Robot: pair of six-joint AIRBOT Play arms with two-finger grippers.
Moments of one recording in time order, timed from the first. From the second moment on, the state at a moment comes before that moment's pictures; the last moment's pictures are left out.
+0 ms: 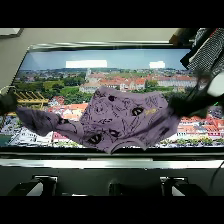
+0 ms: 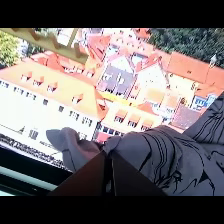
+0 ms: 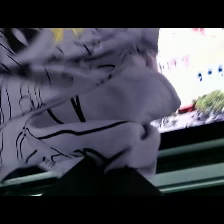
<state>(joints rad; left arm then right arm) 0.12 -0.93 1.27 1.59 -1.43 -1.83 0.04 -1.09 1.26 -1.51 1.55 1.92</state>
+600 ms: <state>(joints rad) 0.08 -1.03 1.12 1.55 -1.26 -1.81 0.04 -1.00 0.81 -1.44 1.36 2.01</state>
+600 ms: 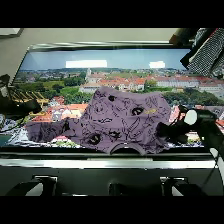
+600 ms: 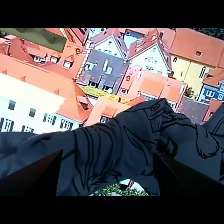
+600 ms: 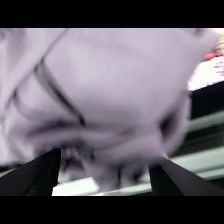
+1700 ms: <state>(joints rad) -0.17 -0.80 0.53 0.98 -1.06 -1.89 0.04 -0.91 0.36 -1.07 0.99 2.05</state>
